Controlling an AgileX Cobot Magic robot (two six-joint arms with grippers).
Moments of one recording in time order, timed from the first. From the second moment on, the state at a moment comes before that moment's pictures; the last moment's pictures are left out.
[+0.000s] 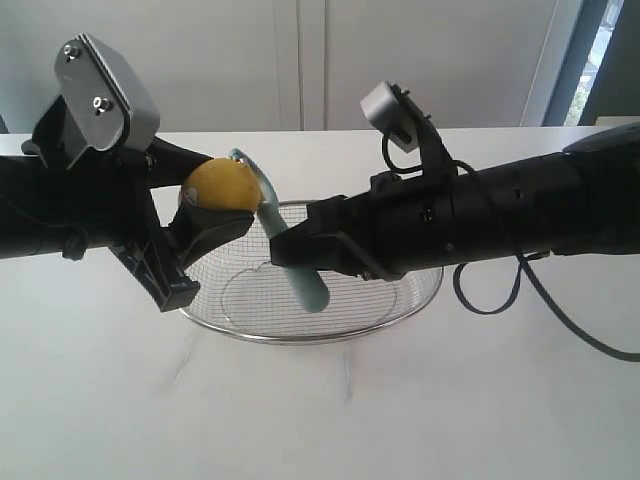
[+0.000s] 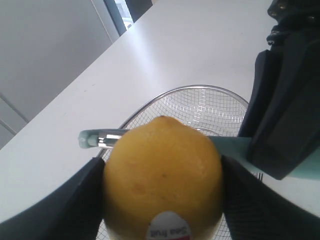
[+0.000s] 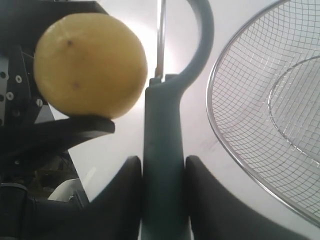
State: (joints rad) left arm -0.57 1.19 -0.70 -1.67 0.30 2.11; right arm 0.42 1.53 -0.85 1.51 0.80 -1.13
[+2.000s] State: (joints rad) left arm -0.57 1.19 -0.70 -1.67 0.30 2.11; right arm 0.36 1.55 -0.86 1.33 0.78 -1.07
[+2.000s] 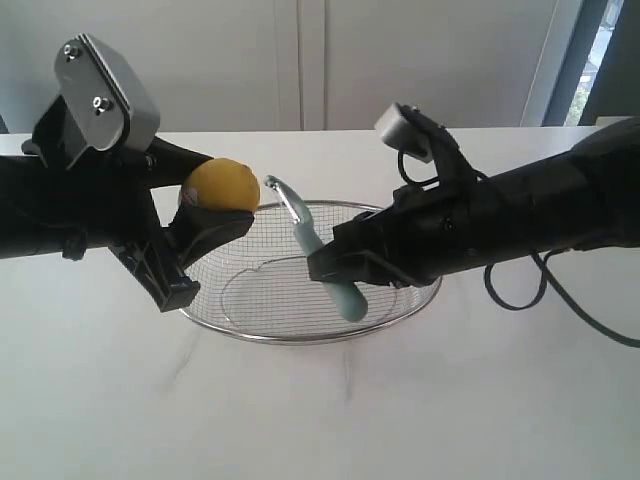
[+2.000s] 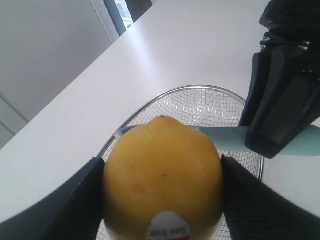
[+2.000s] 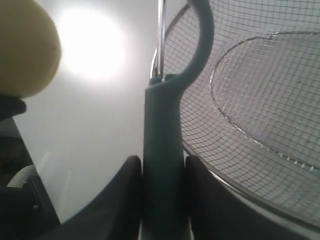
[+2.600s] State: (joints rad) left arm -0.57 1.19 -0.70 -1.67 0.30 2.11; right arm 0.43 1.56 -0.86 1.41 0.80 -1.11
